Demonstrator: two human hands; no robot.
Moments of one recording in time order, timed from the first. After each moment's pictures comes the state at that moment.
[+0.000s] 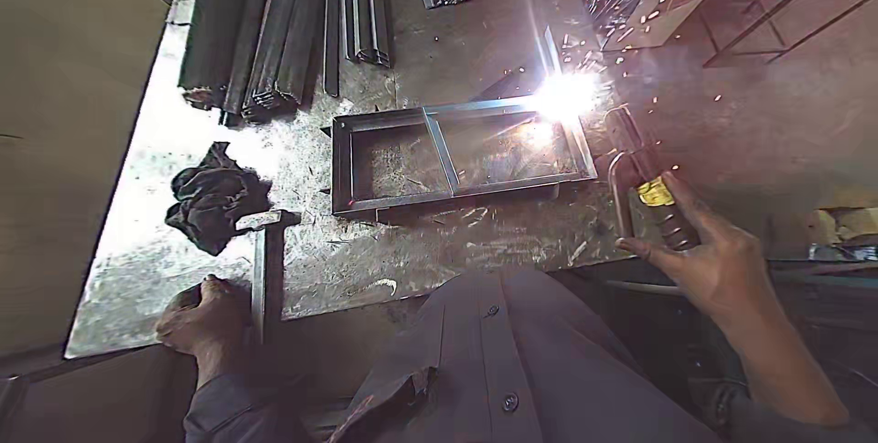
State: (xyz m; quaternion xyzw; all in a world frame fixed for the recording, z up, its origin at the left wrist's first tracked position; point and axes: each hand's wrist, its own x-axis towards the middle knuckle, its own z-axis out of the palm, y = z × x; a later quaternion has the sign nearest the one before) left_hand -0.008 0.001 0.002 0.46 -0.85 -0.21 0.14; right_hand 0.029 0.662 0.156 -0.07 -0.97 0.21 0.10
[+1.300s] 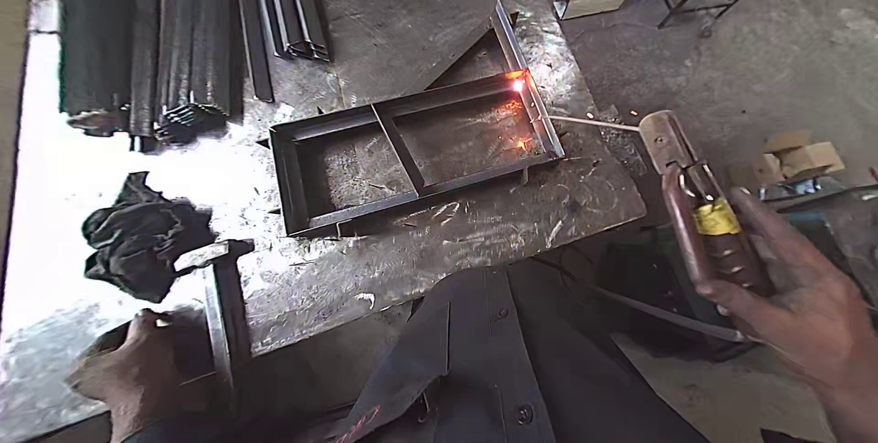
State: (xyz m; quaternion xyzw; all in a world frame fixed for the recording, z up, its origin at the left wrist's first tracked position) left_hand -0.034 -0.017 0.021 0.40 -0.87 -0.27 0.10; right_hand 0.113 0.694 0.191 -0.15 -0.91 0.38 0.07
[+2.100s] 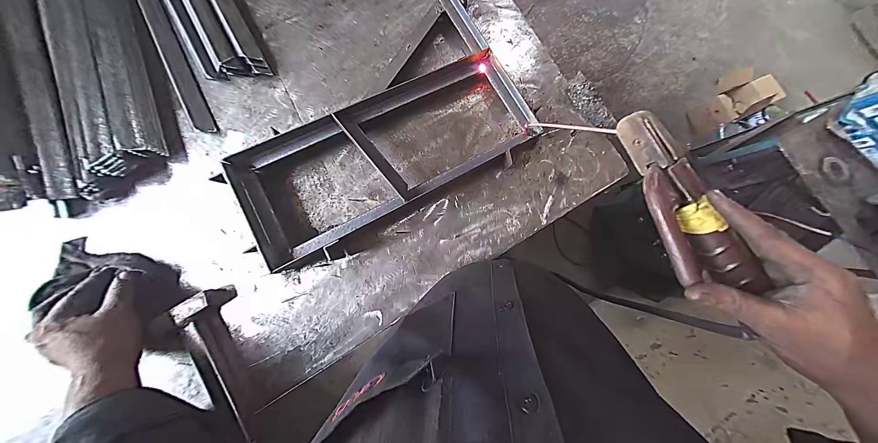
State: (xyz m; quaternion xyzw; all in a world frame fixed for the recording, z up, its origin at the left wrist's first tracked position) left_hand -0.187 -0.072 -0.011 0.14 -0.96 -0.24 0.07; right_hand 0.156 0.640 0.200 -0.22 -0.90 0.37 0.08
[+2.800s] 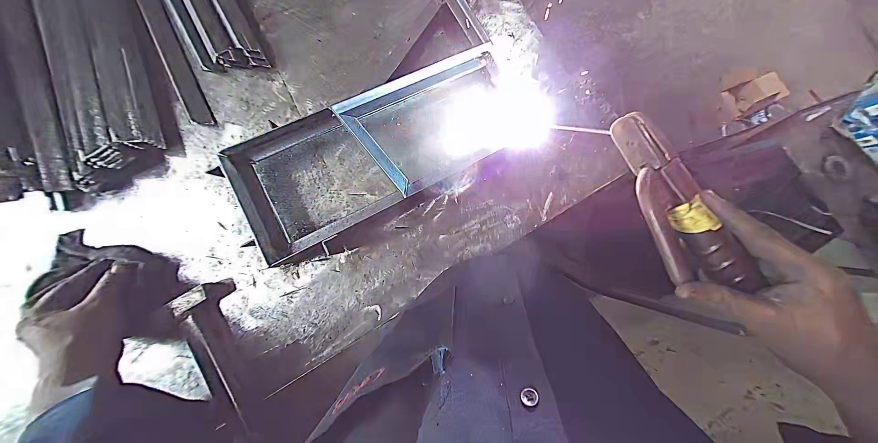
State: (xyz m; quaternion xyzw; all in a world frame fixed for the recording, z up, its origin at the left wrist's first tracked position) left_hand -0.197 -0.121 -0.033 0.08 -0.93 -0.35 0.04; right_hand 0.158 0.639 0.197 -0.21 -0.91 0.35 0.07
